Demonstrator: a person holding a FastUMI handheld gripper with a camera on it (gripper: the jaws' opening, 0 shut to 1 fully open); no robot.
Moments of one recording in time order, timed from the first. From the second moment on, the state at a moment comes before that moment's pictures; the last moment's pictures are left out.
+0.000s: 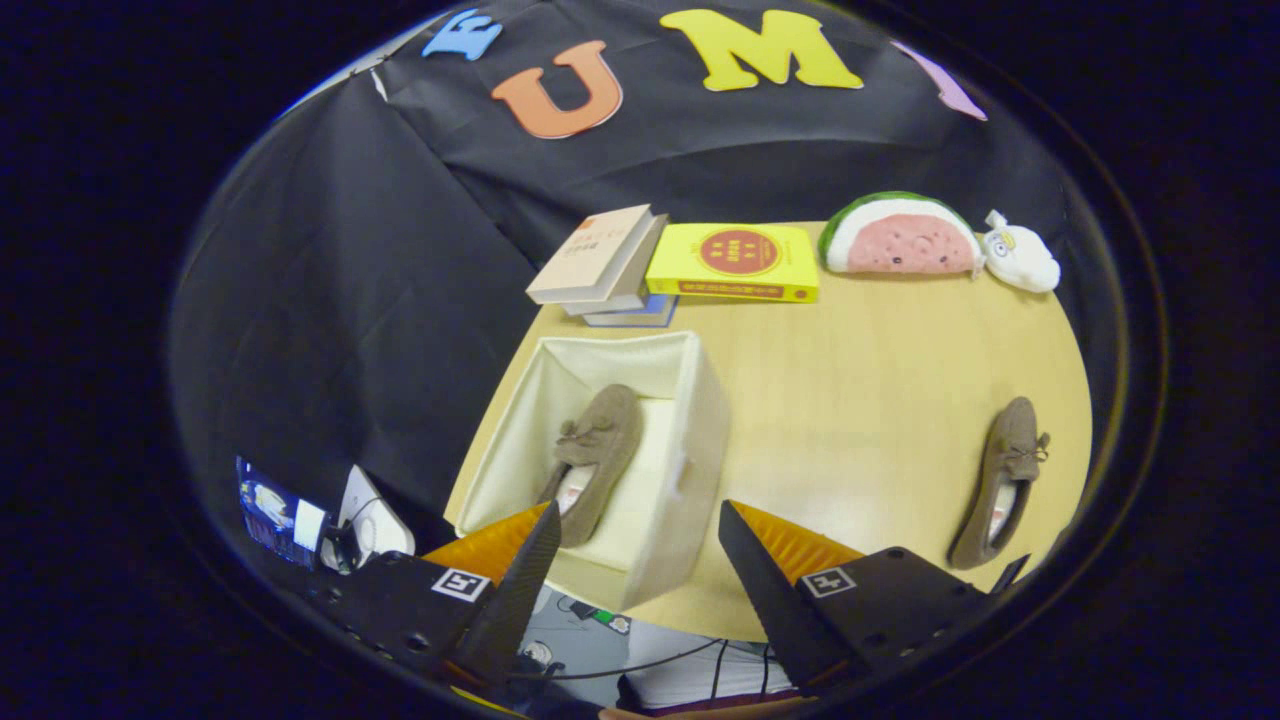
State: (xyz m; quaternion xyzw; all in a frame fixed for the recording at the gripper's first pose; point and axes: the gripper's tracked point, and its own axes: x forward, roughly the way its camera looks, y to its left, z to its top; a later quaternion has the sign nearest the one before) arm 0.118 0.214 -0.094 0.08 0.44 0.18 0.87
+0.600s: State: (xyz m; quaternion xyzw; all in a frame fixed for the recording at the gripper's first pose) arm 0.142 -0.034 -0.138 0.09 0.46 0.03 0.88
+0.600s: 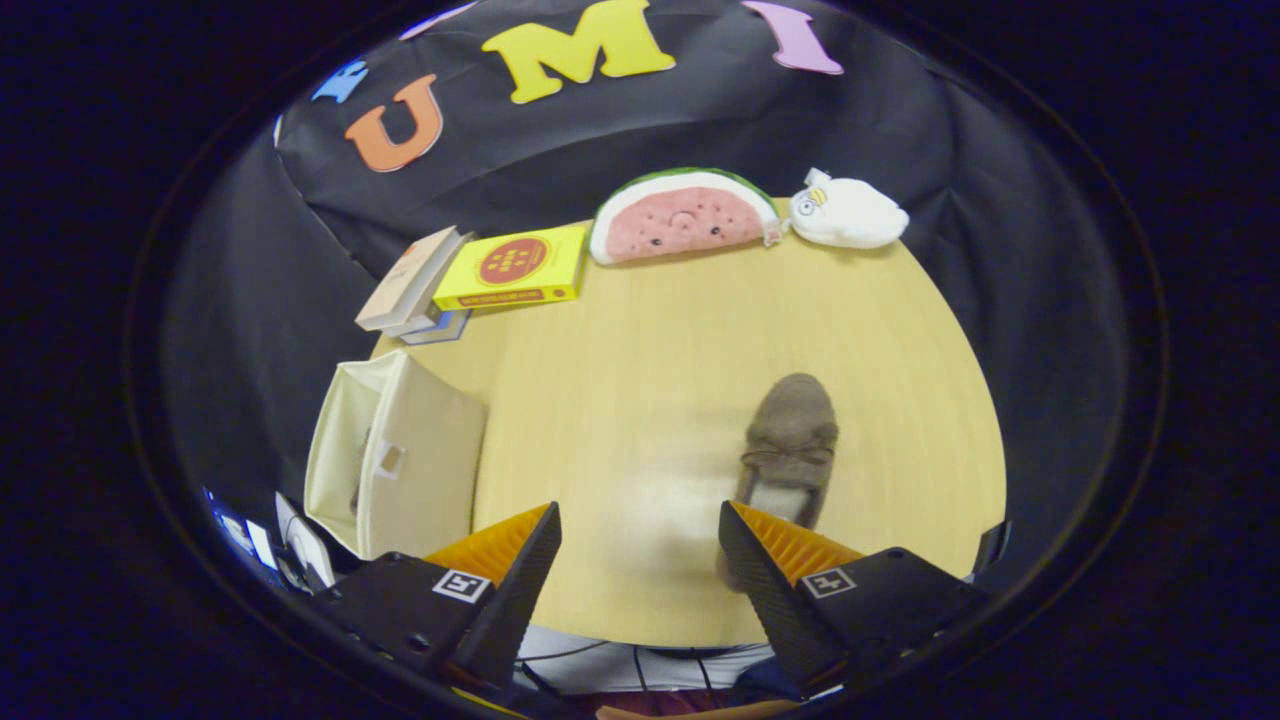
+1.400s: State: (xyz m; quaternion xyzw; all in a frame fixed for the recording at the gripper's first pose) arm 0.159 -0.151 -0.264 0.10 0.56 -0.07 0.82
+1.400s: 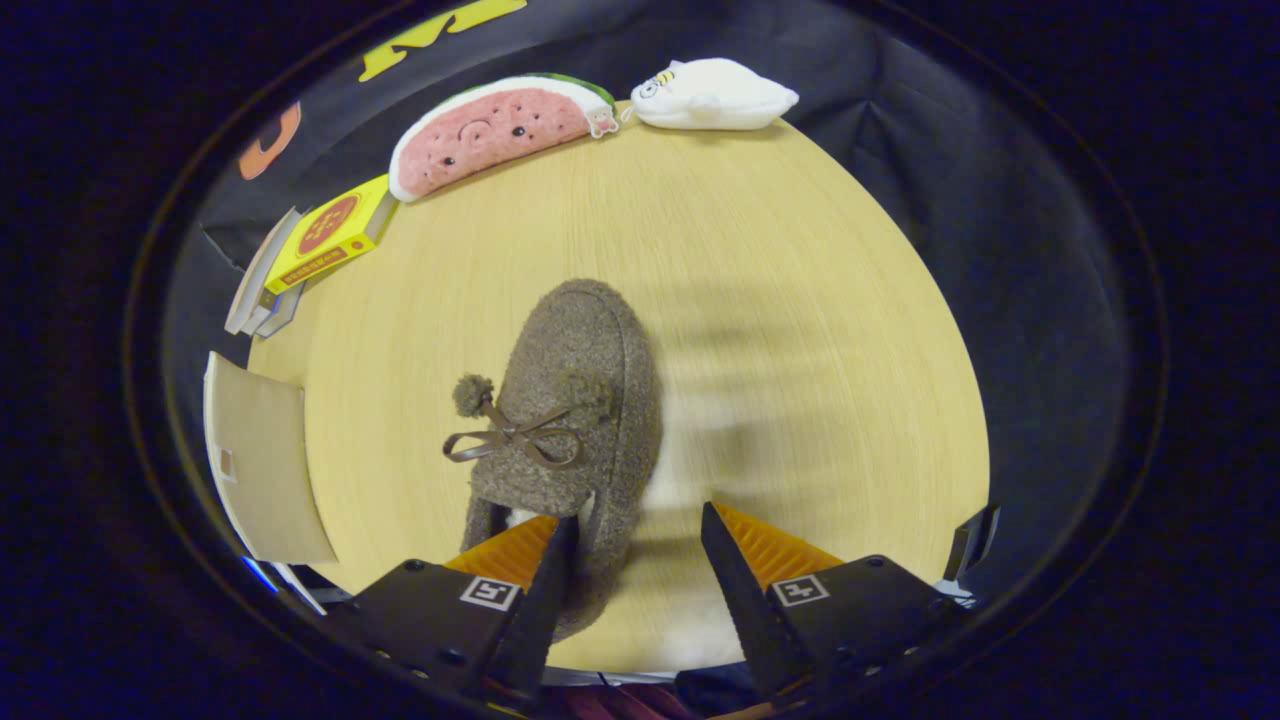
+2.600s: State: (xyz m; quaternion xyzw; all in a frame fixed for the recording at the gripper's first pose) arm 0.133 -0.066 -0.135 0.11 0.47 -0.04 0.87
